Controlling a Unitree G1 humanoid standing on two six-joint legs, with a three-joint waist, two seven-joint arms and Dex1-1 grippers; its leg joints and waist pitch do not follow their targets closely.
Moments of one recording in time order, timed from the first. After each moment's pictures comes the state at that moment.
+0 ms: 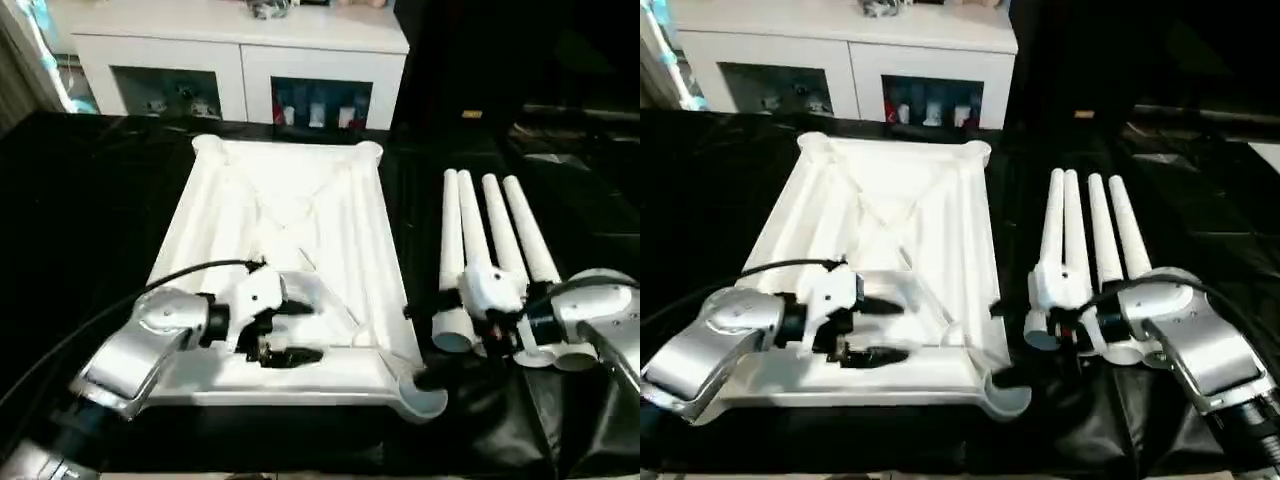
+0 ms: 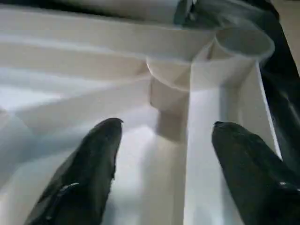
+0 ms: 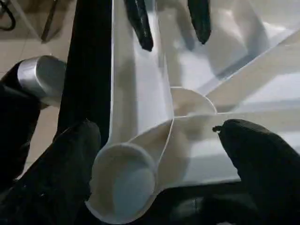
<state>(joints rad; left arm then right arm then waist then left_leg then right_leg) -0.35 0.55 -0.36 0.11 -0.19 0.28 -1.13 -0.31 -0.79 0.25 -0.06 0.30 0.32 1.33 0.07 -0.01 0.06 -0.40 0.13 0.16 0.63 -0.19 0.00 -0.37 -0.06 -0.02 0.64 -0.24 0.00</state>
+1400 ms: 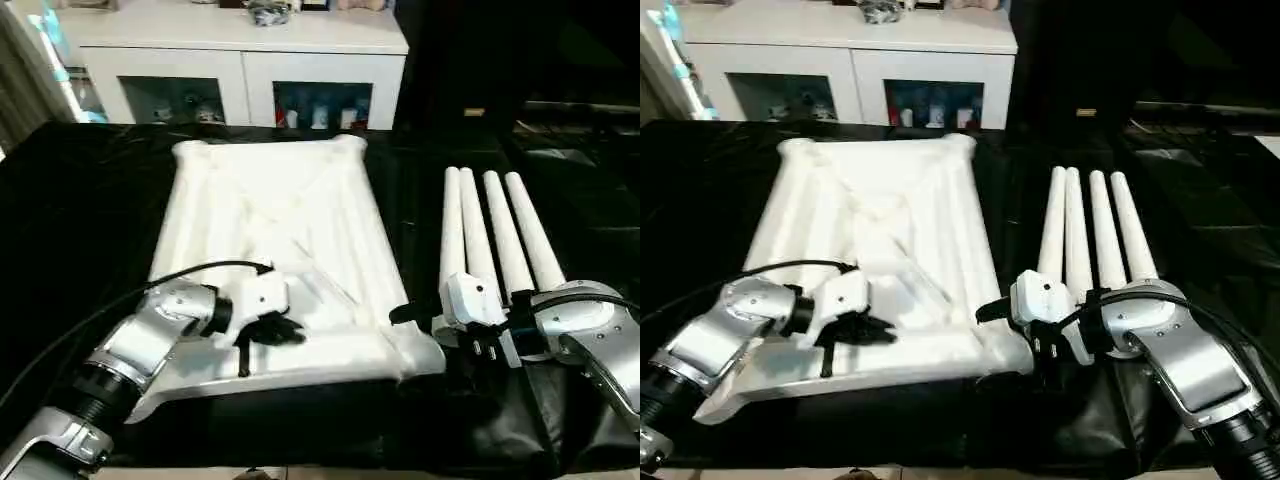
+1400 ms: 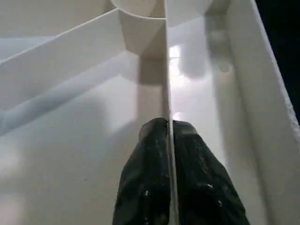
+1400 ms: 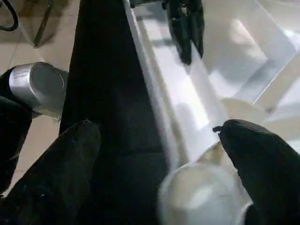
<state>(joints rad) -0.46 0.55 -0.40 0.35 -0.04 0.15 -1.13 -0.28 -0.75 0.27 -0.15 0.26 0.33 1.25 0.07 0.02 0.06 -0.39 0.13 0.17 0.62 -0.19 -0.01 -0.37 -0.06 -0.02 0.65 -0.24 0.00</state>
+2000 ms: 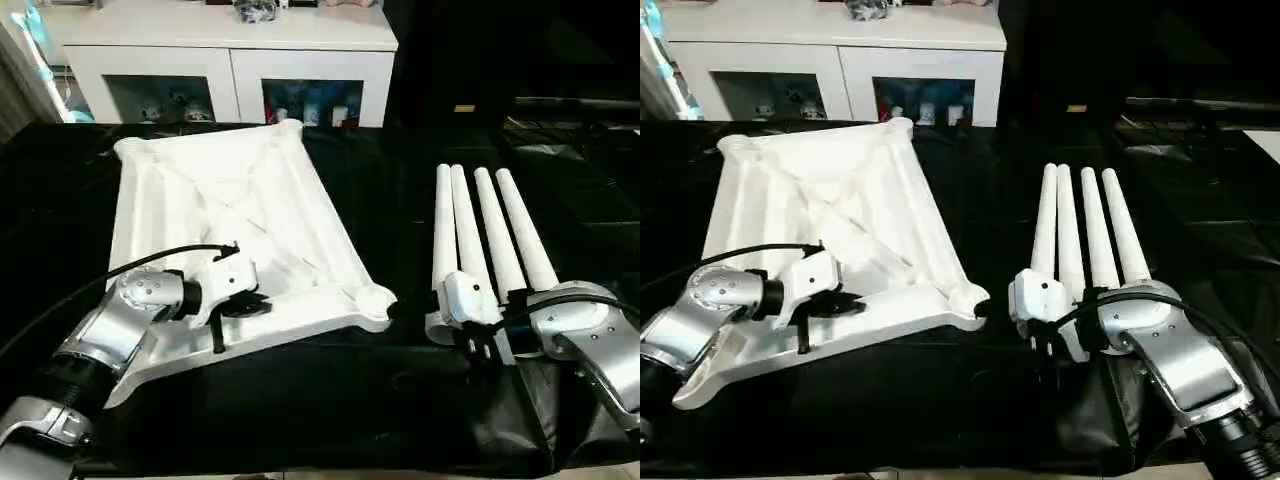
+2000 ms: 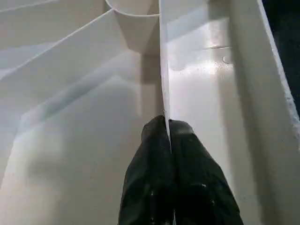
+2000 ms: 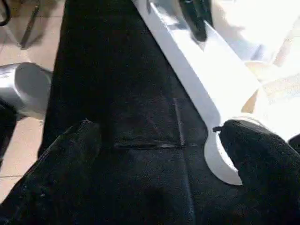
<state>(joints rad) -0.49 0.59 -0.34 0.47 0.00 0.04 -1.03 -0.28 -0.72 0.27 -0.11 0.24 0.28 1.22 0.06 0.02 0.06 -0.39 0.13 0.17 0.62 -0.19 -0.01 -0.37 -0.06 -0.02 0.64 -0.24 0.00</state>
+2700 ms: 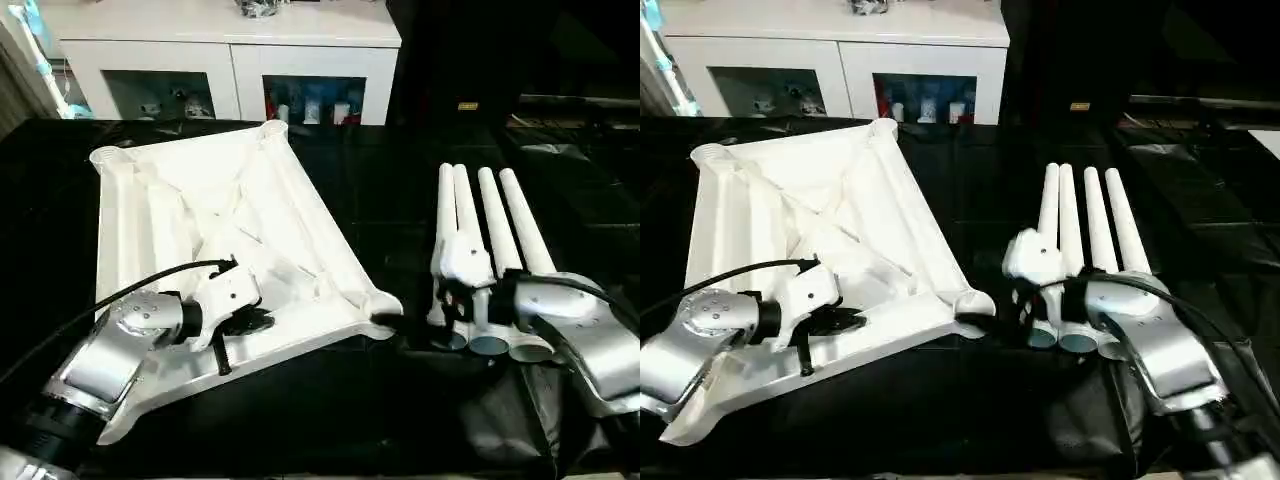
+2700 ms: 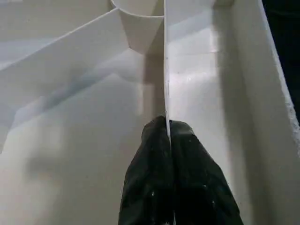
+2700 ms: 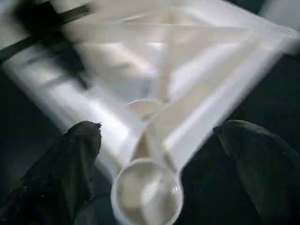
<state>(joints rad) -0.31 0.57 -0.29 0.11 0.00 0.31 -0.91 -0.35 -0.54 0.18 -0.05 0.22 0.37 0.89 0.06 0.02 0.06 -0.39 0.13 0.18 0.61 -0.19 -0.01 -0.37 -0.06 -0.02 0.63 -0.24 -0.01</state>
